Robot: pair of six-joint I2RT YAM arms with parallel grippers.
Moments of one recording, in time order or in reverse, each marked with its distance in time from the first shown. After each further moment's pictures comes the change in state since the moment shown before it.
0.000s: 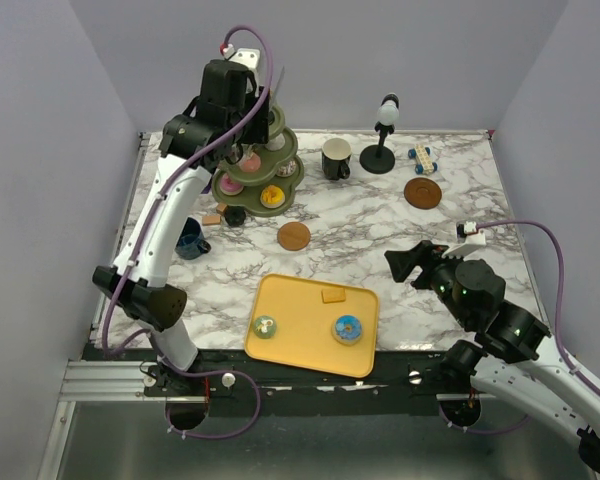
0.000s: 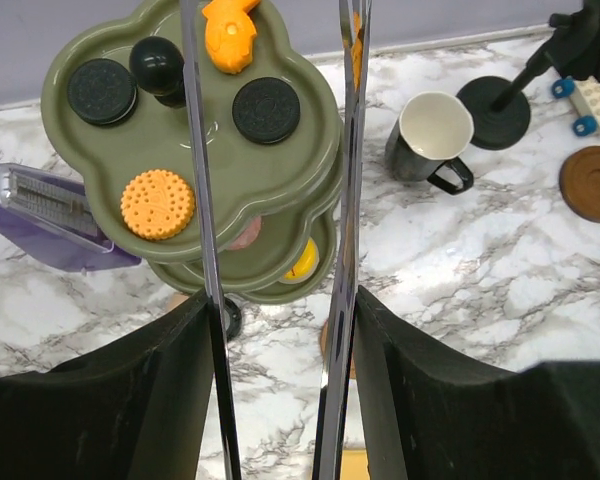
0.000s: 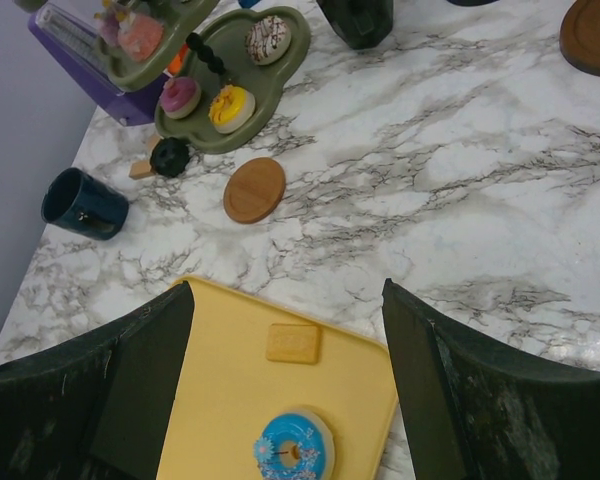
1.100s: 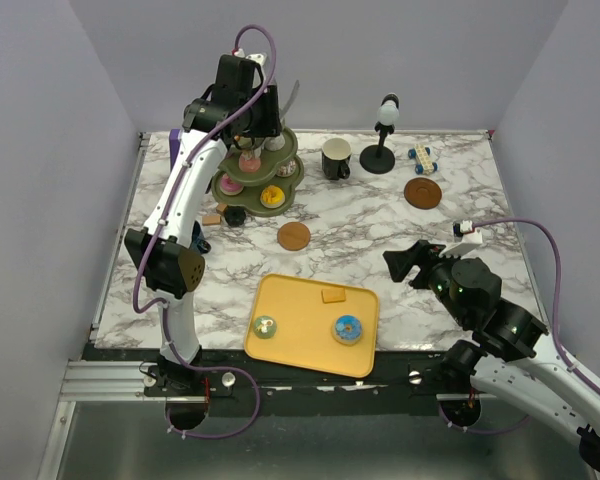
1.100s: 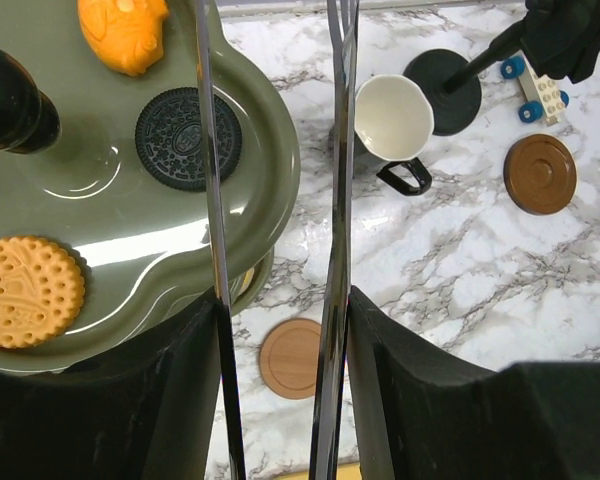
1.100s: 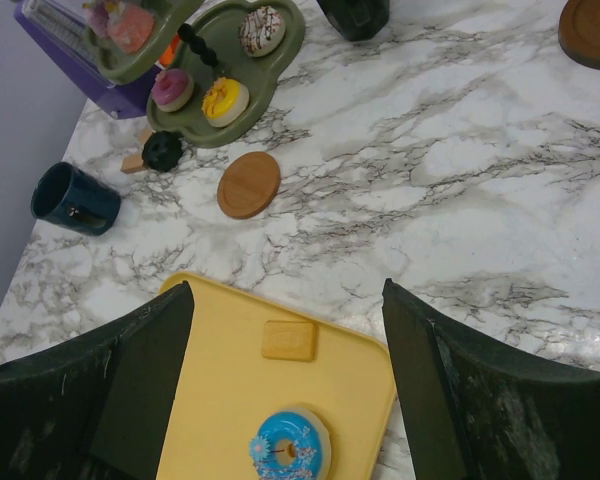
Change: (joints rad) left arm 0.090 0.292 0.167 0.004 0.227 -0.106; right arm 0.000 0.020 0.000 0.000 0.000 0.000
